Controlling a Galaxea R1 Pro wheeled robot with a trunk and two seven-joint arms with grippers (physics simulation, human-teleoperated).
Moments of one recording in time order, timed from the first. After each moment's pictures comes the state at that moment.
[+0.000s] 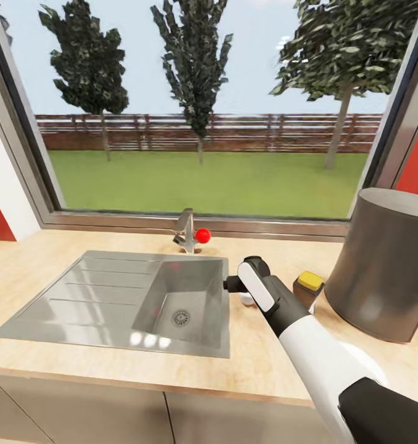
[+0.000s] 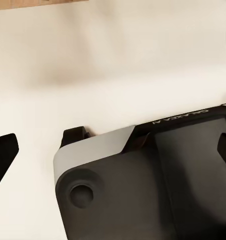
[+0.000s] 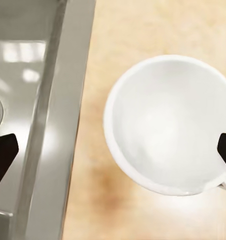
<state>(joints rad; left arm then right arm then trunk) -0.30 -0.06 -0.67 -0.03 0.48 0.01 -0.06 -0.94 0.12 0.40 -0.91 -0.77 0.99 -0.71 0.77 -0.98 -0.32</state>
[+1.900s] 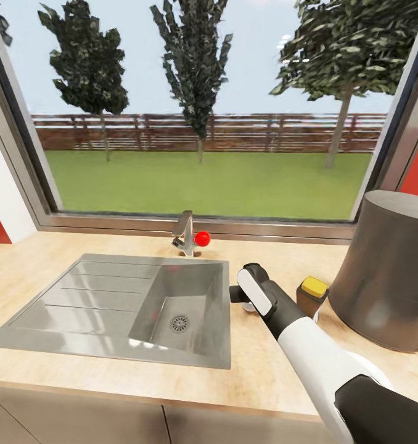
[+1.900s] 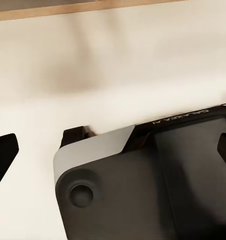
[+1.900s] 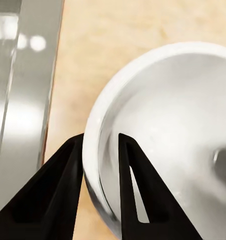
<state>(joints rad) -0.30 -0.06 -0.67 -0.03 0.48 0.01 -0.06 -0.94 0.13 0.41 -0.81 -0.76 1.00 -0.70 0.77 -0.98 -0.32</state>
